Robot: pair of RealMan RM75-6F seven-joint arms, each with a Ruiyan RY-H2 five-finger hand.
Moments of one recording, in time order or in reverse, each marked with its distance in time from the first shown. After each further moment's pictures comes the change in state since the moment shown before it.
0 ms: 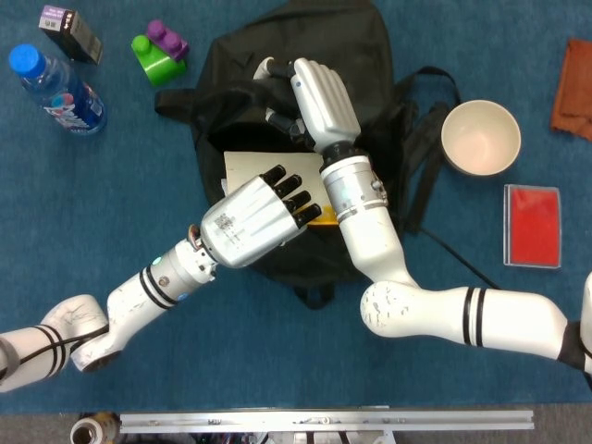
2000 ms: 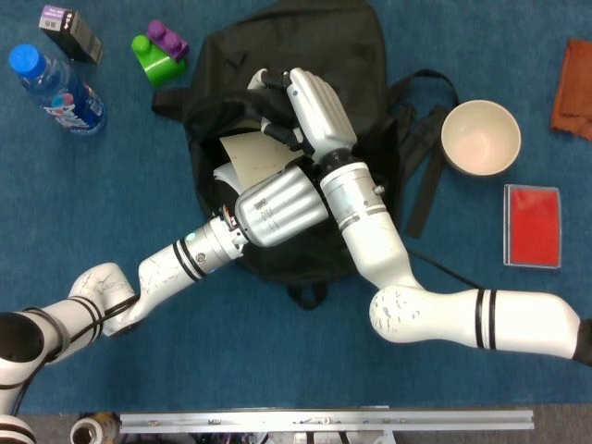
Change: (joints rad) left arm -0.136 -0.152 0.035 0.313 -0.049 -0.085 0.062; right arm -0.012 0.046 -0.024 -0.091 0.051 -0.022 0.051
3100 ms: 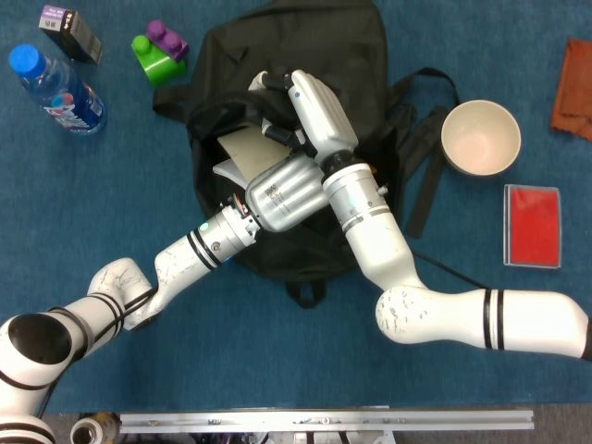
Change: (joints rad) left arm -0.034 -0.089 -0.015 0.122 -0.079 -0.042 0.003; right arm -0.008 0.029 -0.004 -0.047 0.032 -0.005 0.022
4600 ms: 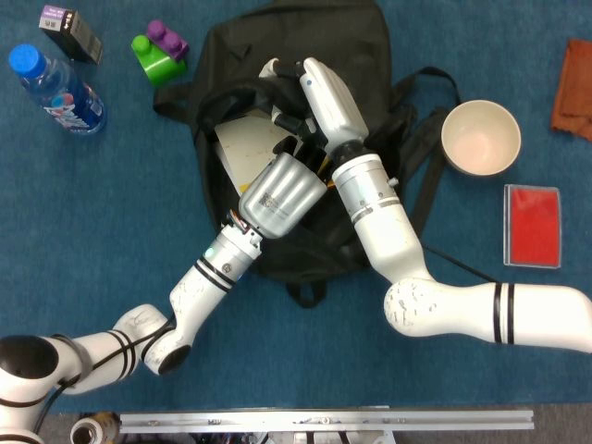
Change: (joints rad) left arm 0.118 -0.015 -0.087 -0.282 -0.215 -0.059 0.448; right arm -0.002 0.043 0.005 -0.024 0.022 0.004 0.024
